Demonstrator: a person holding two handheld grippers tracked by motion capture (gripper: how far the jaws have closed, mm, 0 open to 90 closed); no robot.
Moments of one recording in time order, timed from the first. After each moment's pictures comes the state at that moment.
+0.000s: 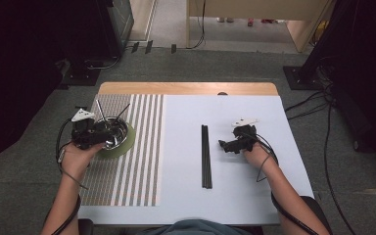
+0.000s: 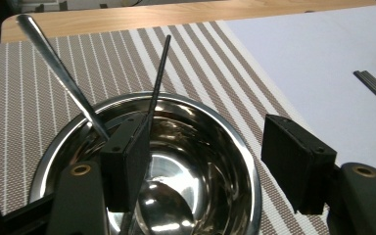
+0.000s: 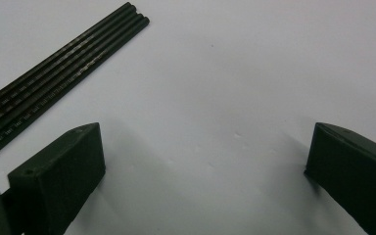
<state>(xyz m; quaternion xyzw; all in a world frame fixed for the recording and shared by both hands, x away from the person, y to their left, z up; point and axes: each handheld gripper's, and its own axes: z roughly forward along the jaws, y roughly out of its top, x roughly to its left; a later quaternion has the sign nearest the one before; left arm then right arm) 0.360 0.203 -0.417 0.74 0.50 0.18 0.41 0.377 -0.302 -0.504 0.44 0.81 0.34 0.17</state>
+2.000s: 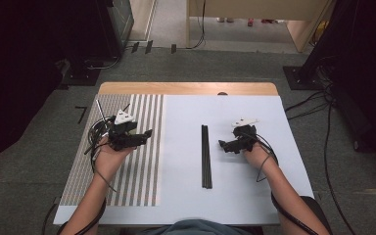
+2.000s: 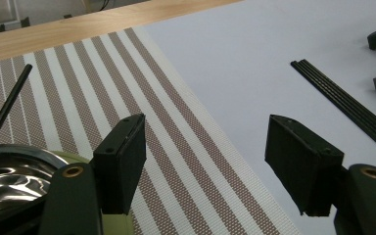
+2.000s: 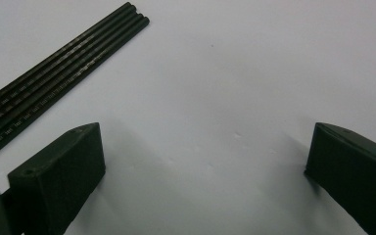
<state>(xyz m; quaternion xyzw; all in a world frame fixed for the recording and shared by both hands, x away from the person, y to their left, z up) 0.353 0.104 -0.420 0.78 0.44 0.18 0.40 0.377 -0.302 -0.504 0.44 0.81 0.34 0.17</state>
